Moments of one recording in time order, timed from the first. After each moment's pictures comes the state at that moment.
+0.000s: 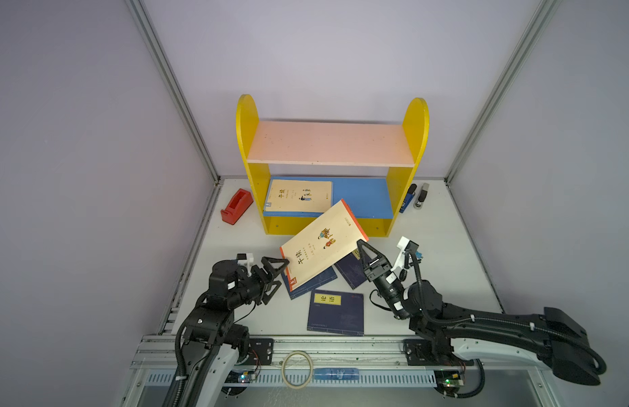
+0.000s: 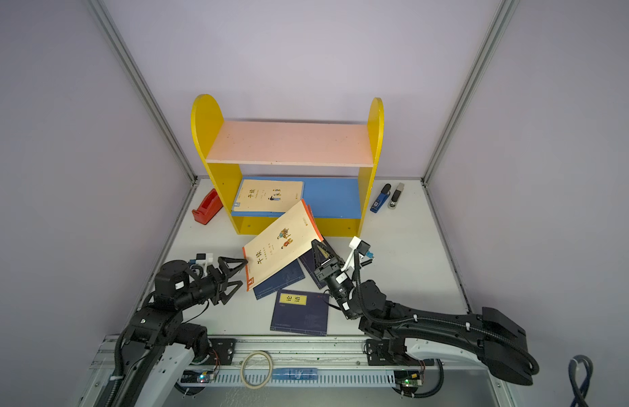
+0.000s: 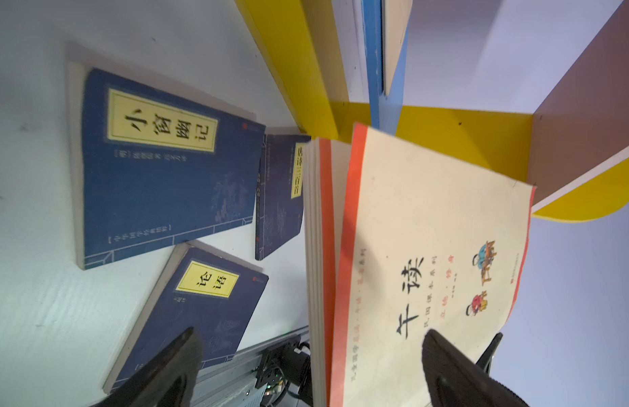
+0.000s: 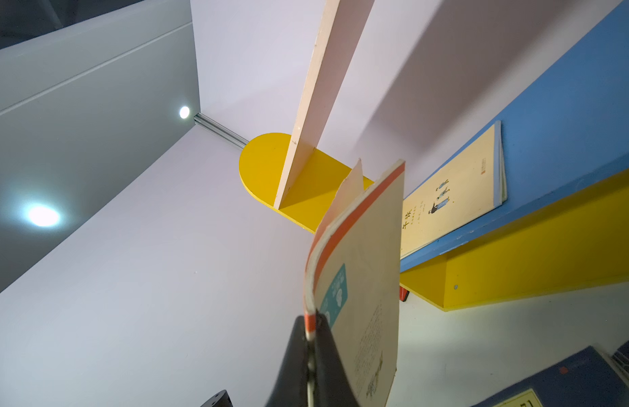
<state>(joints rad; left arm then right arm) -0.26 0.41 0.48 -0.50 0.56 -1.29 1.20 0.96 0.40 0.86 0.61 0.98</state>
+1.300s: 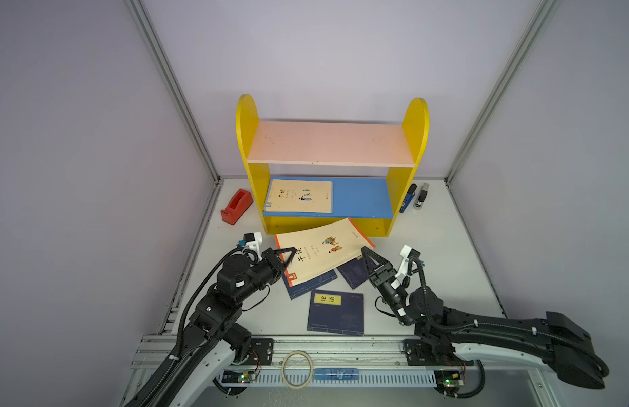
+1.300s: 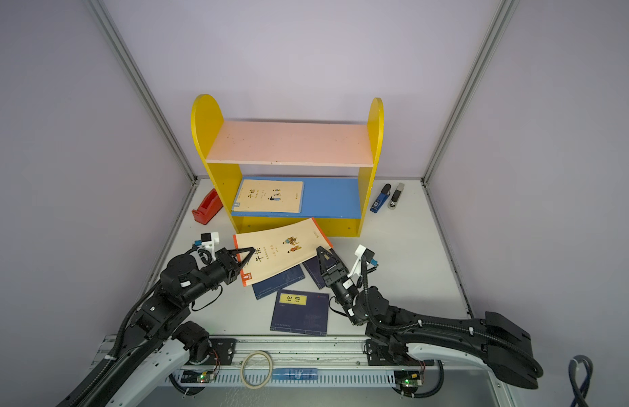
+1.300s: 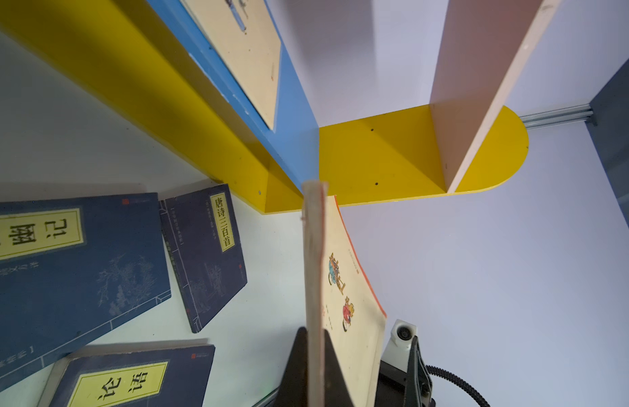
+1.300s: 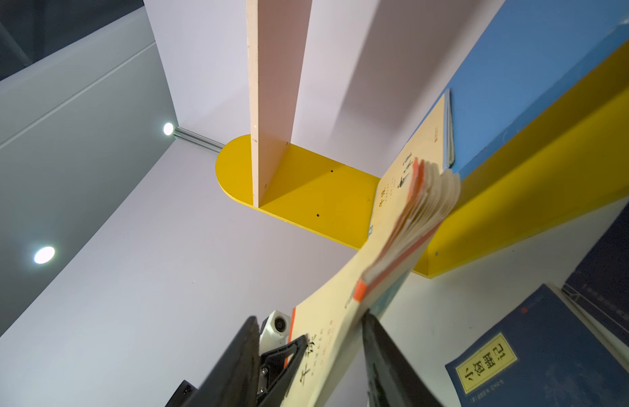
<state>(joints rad) -0.49 0.49 0.54 -0.14 0.25 -1.27 1.20 0.88 0.28 0.81 0.63 1.17</state>
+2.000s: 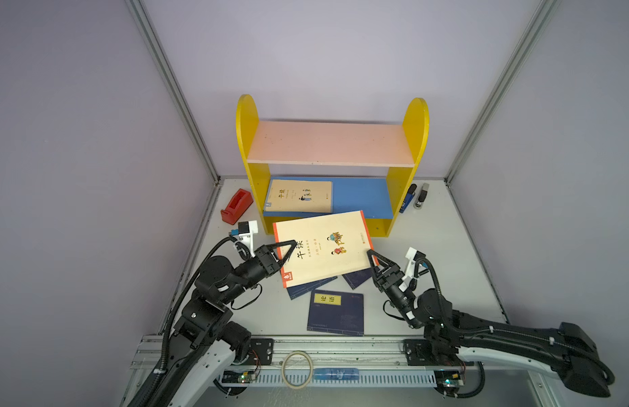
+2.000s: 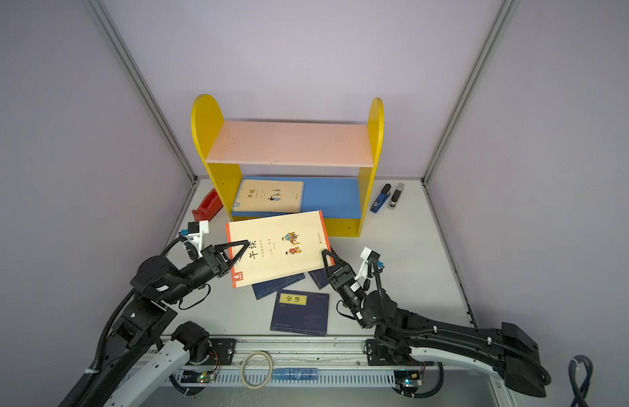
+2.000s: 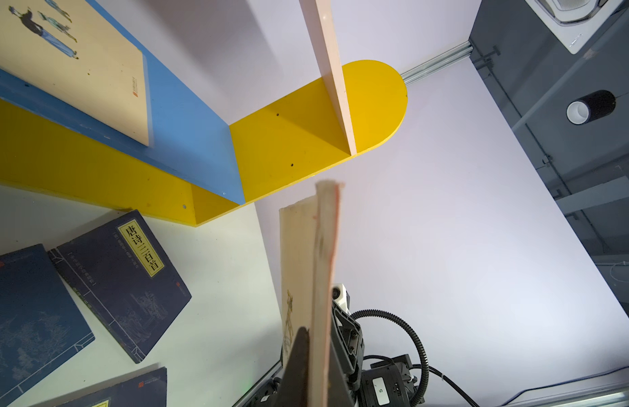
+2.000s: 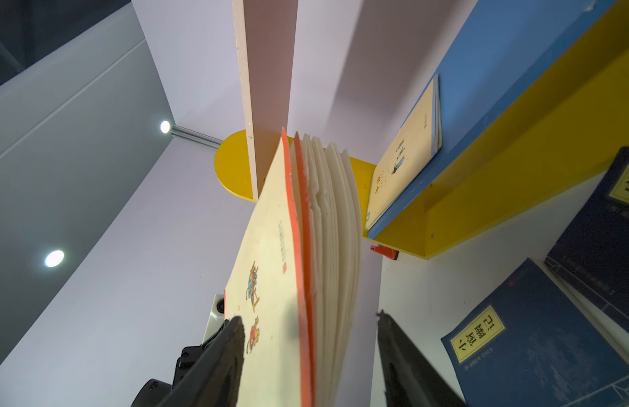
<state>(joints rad) -0.48 0.47 0.67 -0.09 0.38 -1.15 1.20 0.74 0.27 0.64 0.59 1.24</state>
